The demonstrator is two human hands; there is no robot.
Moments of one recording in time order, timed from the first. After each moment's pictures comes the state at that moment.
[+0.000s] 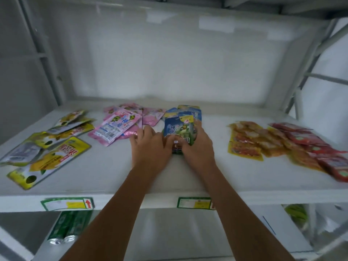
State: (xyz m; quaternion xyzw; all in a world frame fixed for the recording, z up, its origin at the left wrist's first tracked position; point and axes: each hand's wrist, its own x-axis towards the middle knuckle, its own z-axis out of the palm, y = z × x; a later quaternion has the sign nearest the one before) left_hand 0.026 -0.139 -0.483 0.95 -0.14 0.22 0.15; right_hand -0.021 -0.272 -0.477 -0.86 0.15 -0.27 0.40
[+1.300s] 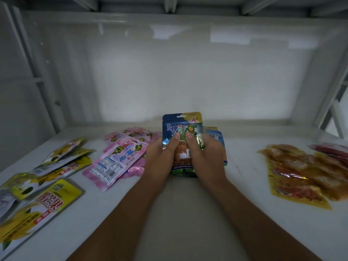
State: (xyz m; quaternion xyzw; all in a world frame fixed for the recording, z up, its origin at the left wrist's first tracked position) left_hand 0.107 -0.156 -0.456 0.61 -0.15 0.01 0.78; right_hand 0.081 -0.269 -0.464 -0.77 0.06 -0.43 0.46
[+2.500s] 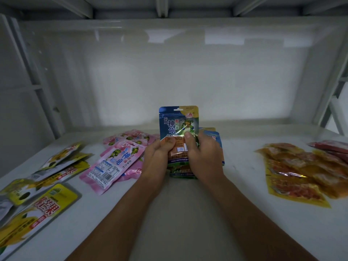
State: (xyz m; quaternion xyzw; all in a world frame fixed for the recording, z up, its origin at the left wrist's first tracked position) left_hand 0.107 -0.158 -0.453 0.60 -0.12 -0.04 0.79; right_hand 0.087 -0.282 -0.465 -0.82 0.08 -0.43 0.37
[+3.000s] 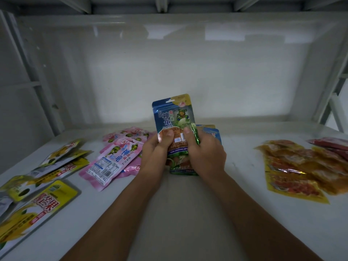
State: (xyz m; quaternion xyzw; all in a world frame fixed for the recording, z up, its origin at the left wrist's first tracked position) left_hand 0.108 -0.158 -0.456 0.59 -0.12 -0.03 0.80; right_hand 0.075 -0.280 -0.457 -0.85 0.14 -0.39 0.33
